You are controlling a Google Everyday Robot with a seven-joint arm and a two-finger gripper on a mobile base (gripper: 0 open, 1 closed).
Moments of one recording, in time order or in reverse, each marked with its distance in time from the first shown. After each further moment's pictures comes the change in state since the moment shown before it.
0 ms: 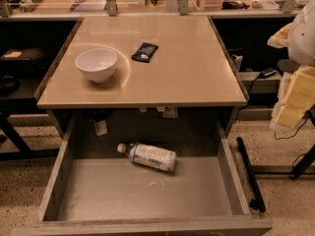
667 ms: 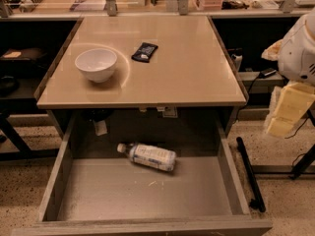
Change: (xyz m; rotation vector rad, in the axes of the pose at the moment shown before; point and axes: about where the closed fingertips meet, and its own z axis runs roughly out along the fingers) arm 0.003 0.005 0.027 -0.013 0.009 0.000
